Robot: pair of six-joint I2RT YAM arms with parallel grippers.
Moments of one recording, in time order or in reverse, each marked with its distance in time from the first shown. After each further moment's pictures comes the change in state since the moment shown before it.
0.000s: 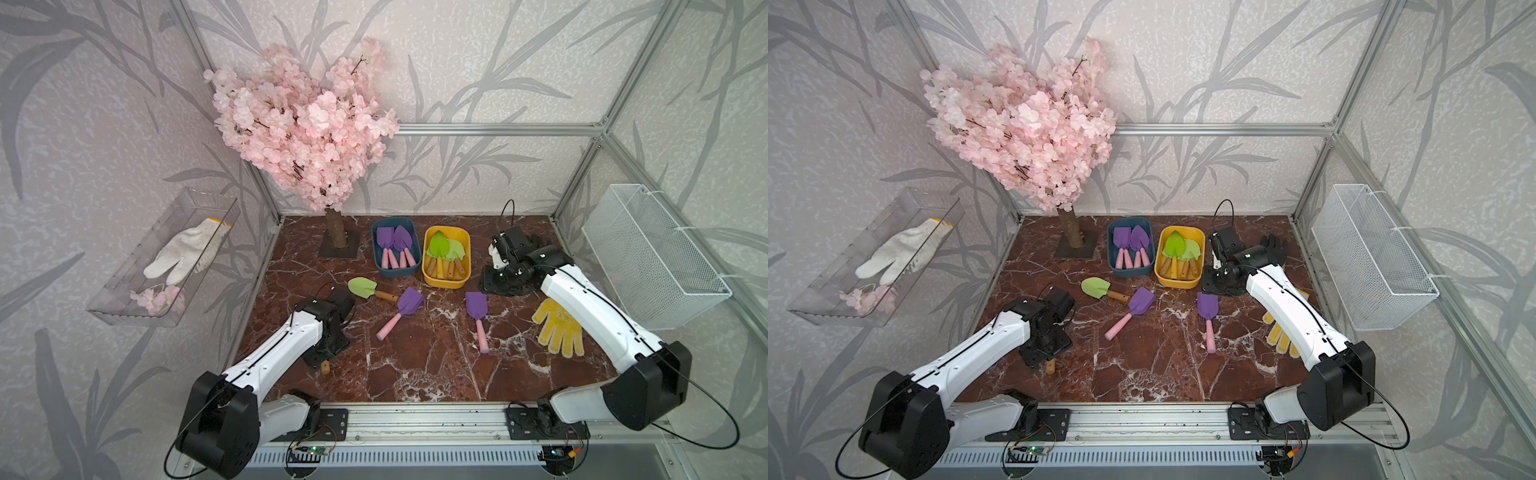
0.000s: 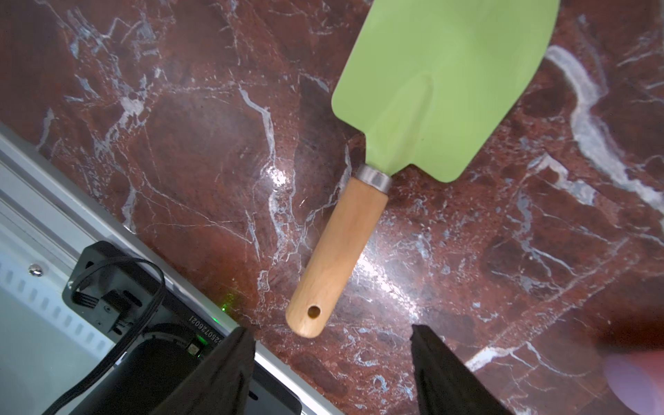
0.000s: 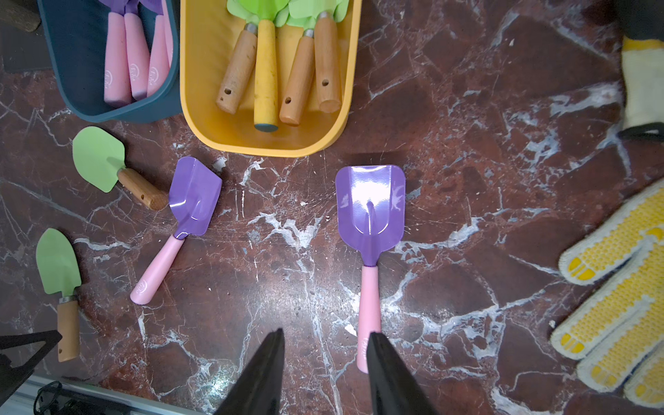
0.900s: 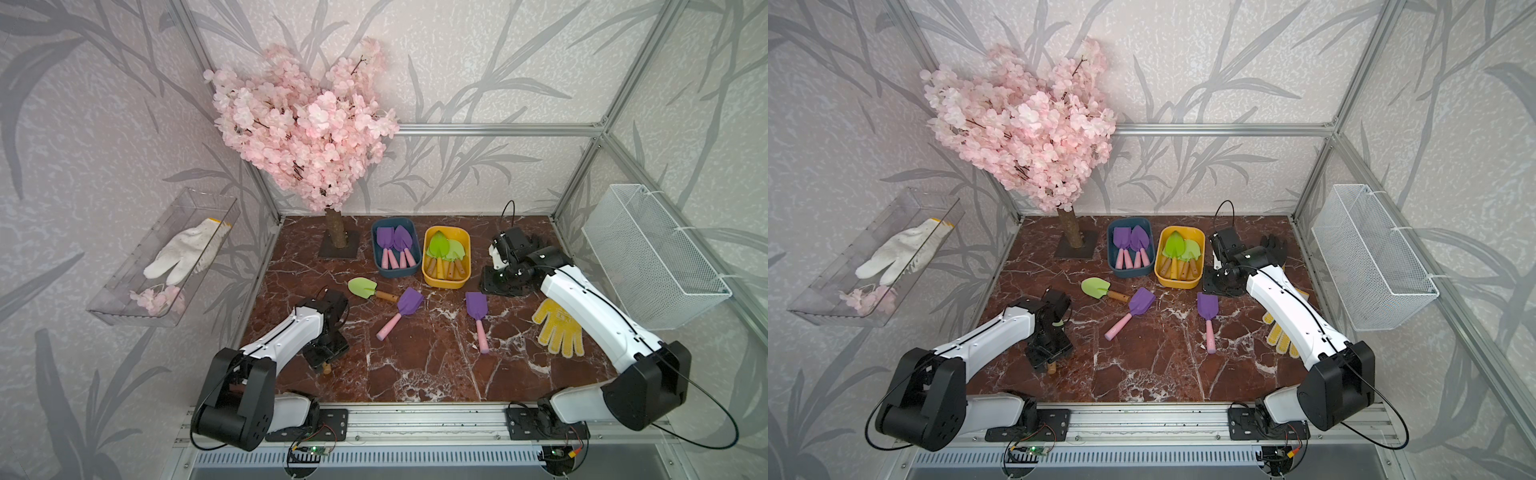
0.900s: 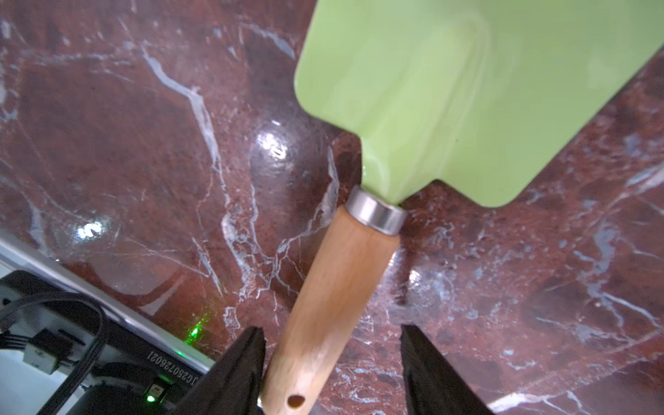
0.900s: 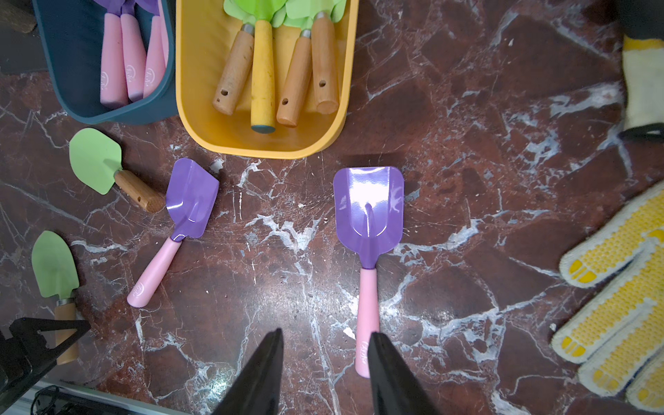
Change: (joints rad) left arm 0.114 0.119 -0.072 0.143 0.110 0.140; right arm -0.005 0.000 -0.013 0.015 -0.001 -0.003
